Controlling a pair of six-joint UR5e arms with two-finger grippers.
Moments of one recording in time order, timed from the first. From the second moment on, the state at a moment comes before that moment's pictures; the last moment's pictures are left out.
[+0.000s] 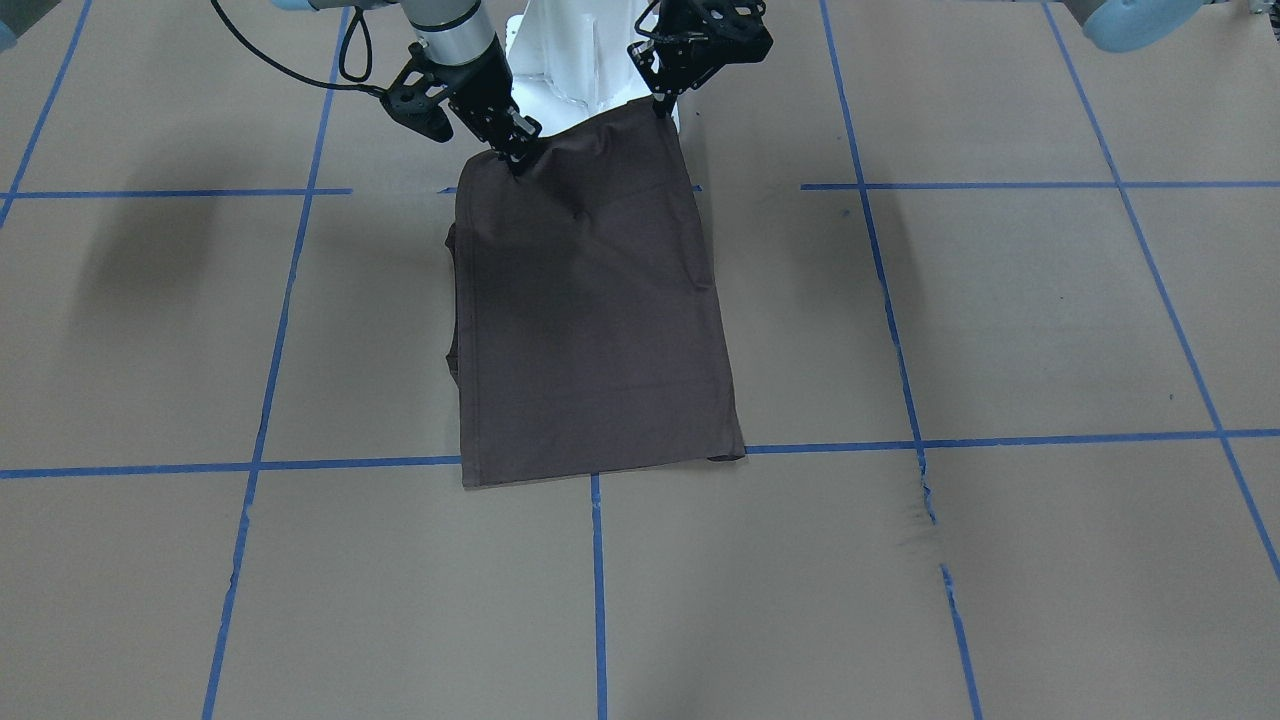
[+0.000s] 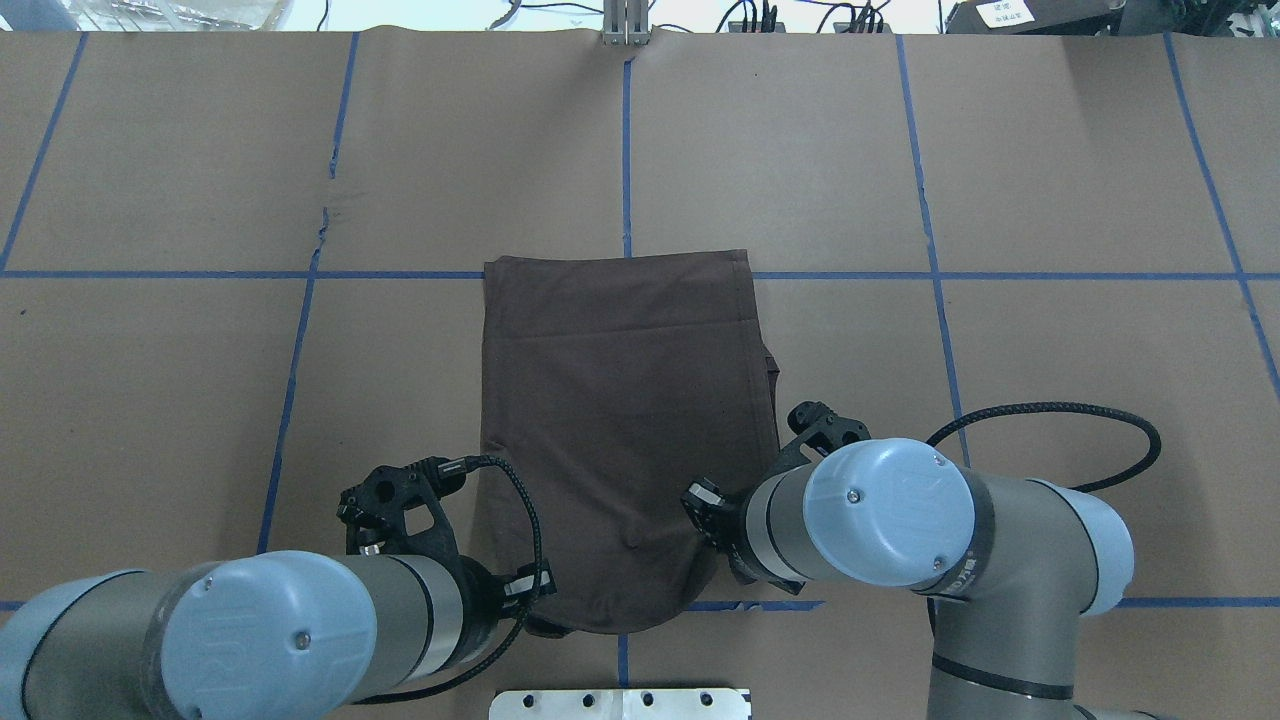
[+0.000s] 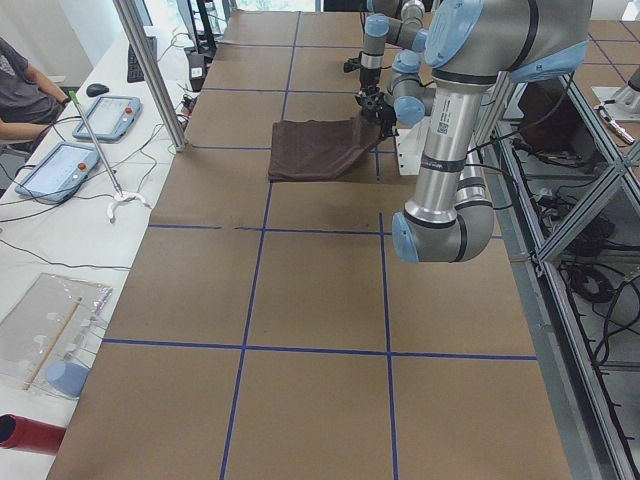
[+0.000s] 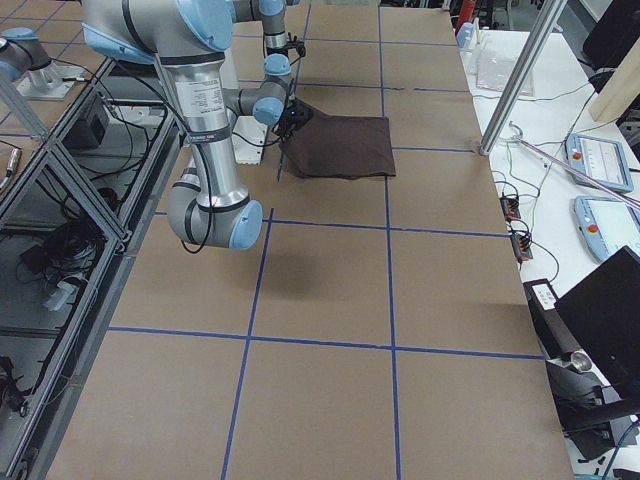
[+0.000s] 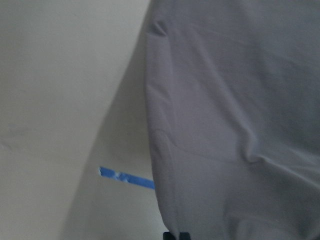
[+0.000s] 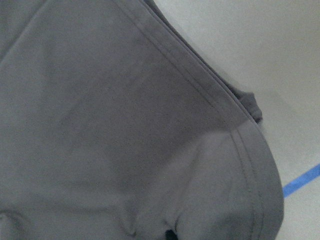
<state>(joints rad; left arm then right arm) -0.18 -2.00 -2.22 -1.50 -1.59 -1.80 0.29 -1.15 2.07 -1.52 1.73 2.09</state>
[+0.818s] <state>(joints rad) -0.49 -2.05 -2.00 -1.66 -1.65 -1.79 0.55 -0.94 1.77 -1.52 1.83 1.97</state>
